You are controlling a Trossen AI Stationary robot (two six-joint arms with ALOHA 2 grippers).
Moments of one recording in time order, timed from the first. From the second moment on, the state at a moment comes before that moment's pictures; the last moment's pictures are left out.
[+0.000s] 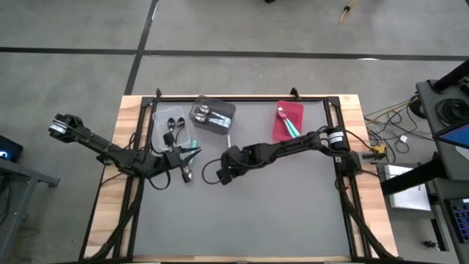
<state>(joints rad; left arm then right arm) -0.39 0.90 0.32 0.58 -0.83 0.36 0.05 2.09 1.56 -0.54 0.05 1.02</state>
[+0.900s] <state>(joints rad) -0.39 0.96 0.32 0.31 -0.84 0.35 0.09 2.07 1.56 -0.35 0.35 0.75</state>
